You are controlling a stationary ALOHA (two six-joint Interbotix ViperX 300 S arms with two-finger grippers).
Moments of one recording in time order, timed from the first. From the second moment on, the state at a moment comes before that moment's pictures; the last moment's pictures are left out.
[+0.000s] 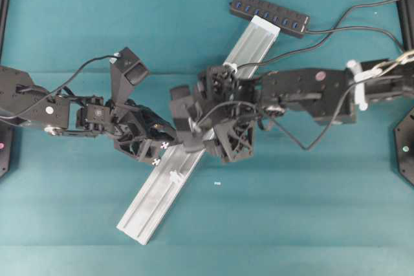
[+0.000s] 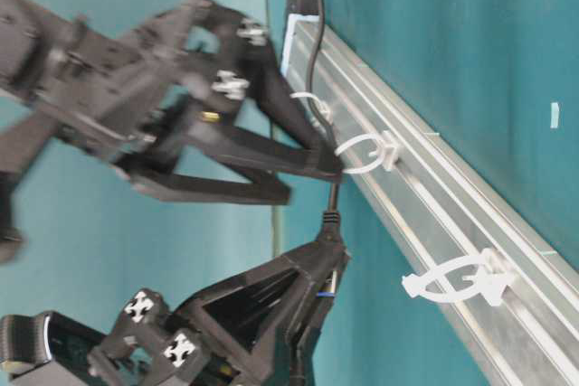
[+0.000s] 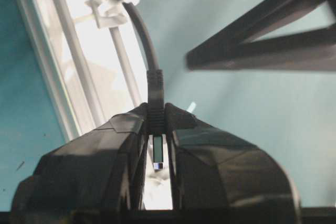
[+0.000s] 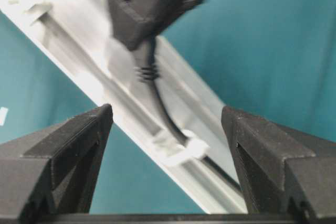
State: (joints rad) left arm 0.02 -0.07 0.83 0.02 -0.22 -0.84; right arm -0.05 0.19 0.32 -0.01 0.53 -0.35
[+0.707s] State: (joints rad) left arm 0.02 -0.07 0.84 0.02 -0.22 -0.83; right arm -0.04 0.22 0.29 -0.01 0.51 -0.36
